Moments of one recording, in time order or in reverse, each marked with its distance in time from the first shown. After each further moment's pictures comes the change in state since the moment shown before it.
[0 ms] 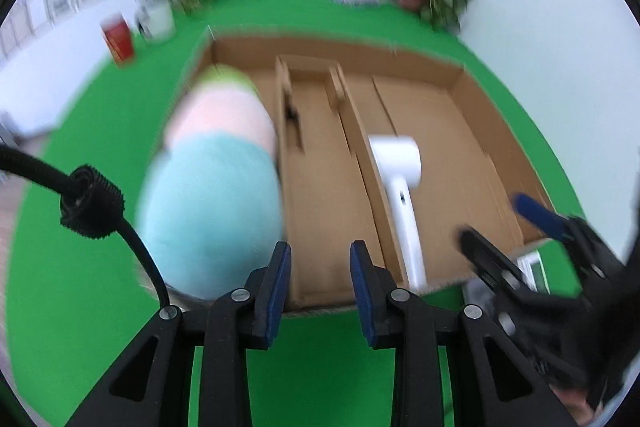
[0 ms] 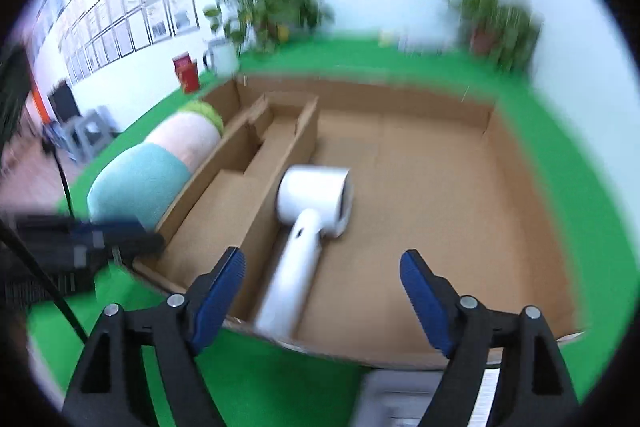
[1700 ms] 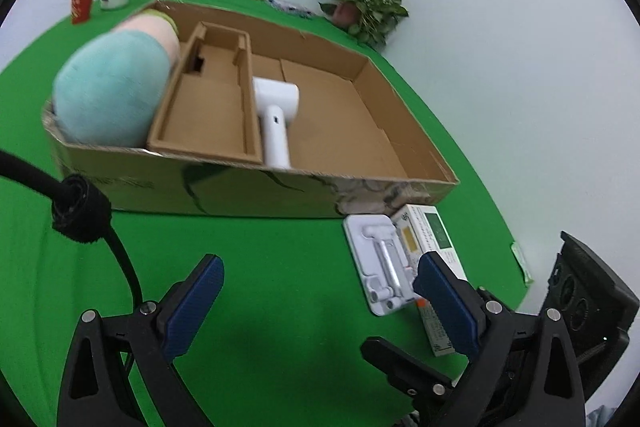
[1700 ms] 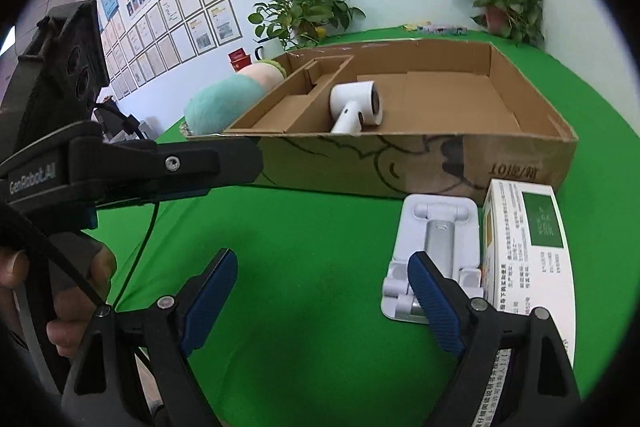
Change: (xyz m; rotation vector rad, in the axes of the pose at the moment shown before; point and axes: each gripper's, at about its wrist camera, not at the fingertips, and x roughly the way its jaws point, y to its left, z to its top) left arm -0.017 -0.049 -0.108 -0.093 -0.020 -0.380; right arm -0.060 -0.014 -0.112 0.112 0.030 0.246
